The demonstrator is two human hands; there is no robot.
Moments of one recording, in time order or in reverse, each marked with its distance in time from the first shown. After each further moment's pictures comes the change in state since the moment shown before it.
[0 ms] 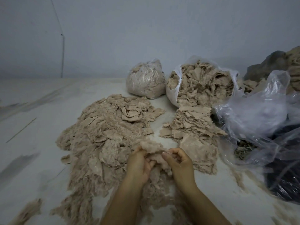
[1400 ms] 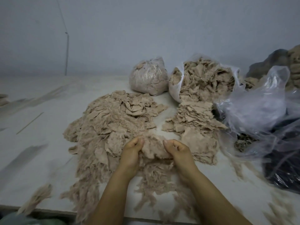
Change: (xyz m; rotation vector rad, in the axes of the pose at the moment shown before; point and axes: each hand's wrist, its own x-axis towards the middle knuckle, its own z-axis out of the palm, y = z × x) left_hand -0.005 0.009 -0.040 0.319 -0.180 0.223; right_hand -0.004 -0.009 0.001 -0.003 -0.221 0.066
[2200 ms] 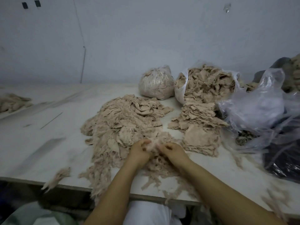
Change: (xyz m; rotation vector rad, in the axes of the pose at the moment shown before) left_hand -0.037 -0.011 -0.017 0.720 0.078 0.048; right_hand -0.020 0.009 0.011 -0.521 -0.190 0.031
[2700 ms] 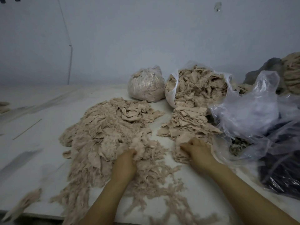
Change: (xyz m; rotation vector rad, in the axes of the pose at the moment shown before) left_hand 0.035 -0.007 0.017 0.642 0.179 0.133; right_hand 0.042 0.057 -0.111 -0.875 0.125 -0.077
